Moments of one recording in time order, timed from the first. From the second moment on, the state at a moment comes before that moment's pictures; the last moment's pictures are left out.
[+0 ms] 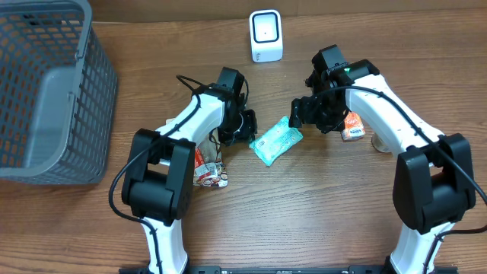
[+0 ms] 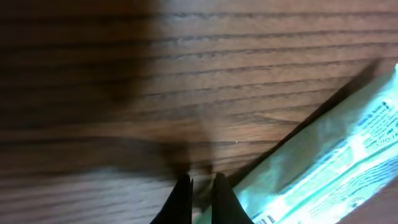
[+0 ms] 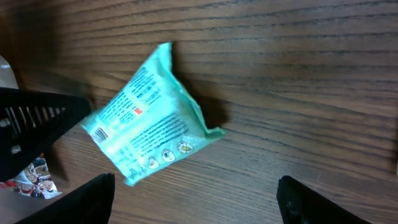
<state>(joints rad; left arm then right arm) -0.31 2.06 1.37 -0.75 0.32 -0.45 0.35 1.99 1.56 -1.01 -0.30 0.33</state>
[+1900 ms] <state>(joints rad) -0.37 2.06 1.47 -0.93 0.30 -0.37 0.35 2.00 1.56 -0.99 -0.30 0.33</state>
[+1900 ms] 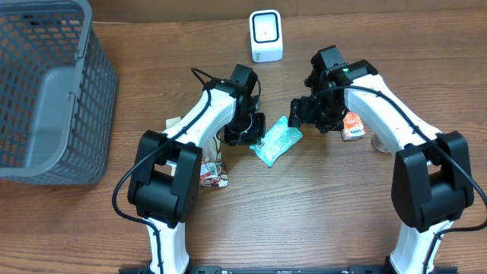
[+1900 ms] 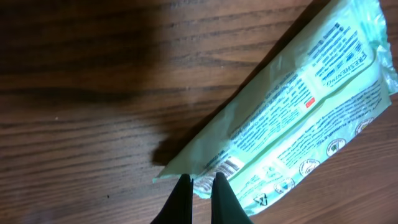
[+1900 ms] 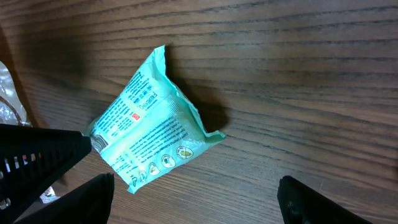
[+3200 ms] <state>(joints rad) -0.42 2.06 1.44 -0.86 0.19 -0.48 0.35 2.00 1.56 -0.99 -0.30 0.33</state>
